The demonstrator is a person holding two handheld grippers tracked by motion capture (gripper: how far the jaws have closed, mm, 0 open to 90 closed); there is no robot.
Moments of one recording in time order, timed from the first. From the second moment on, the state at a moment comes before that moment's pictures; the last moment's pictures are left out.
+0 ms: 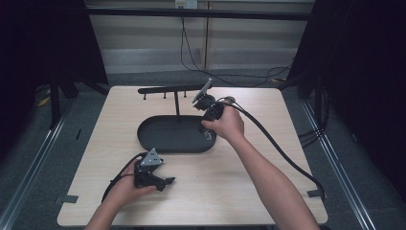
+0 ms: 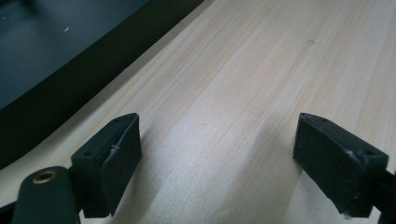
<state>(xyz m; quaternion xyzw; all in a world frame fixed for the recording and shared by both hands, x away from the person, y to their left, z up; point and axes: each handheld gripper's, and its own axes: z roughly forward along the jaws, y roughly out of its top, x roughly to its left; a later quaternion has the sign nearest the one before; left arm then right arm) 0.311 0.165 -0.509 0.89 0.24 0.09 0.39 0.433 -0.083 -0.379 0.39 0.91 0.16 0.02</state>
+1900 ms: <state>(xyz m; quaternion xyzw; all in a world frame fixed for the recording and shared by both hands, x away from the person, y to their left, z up) 0.311 0.165 -0.510 0.89 0.24 0.09 0.39 0.453 -0.048 -0.436 0.38 0.91 0.16 0.04</state>
